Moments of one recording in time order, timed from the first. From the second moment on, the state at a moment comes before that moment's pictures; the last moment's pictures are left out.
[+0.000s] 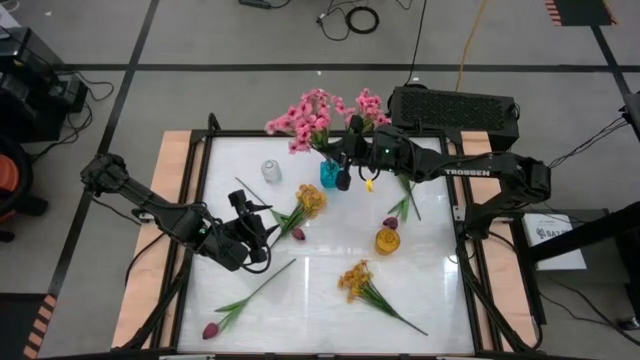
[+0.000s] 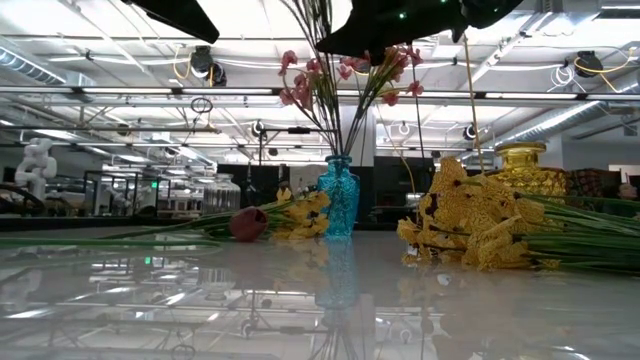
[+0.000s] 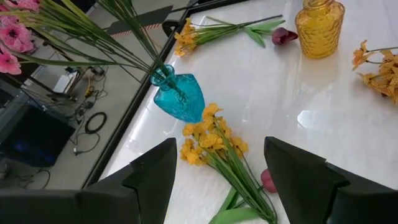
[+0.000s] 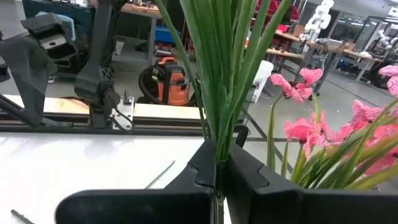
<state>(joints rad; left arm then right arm) -0.51 1.24 1.01 -0.67 -0.89 -0.33 -0.27 1.49 1.10 0.29 0.00 -0.18</state>
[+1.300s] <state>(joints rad) -0.51 1.24 1.01 -0.67 -0.89 -0.33 -0.29 1.59 1.10 0.29 0.00 -0.21</state>
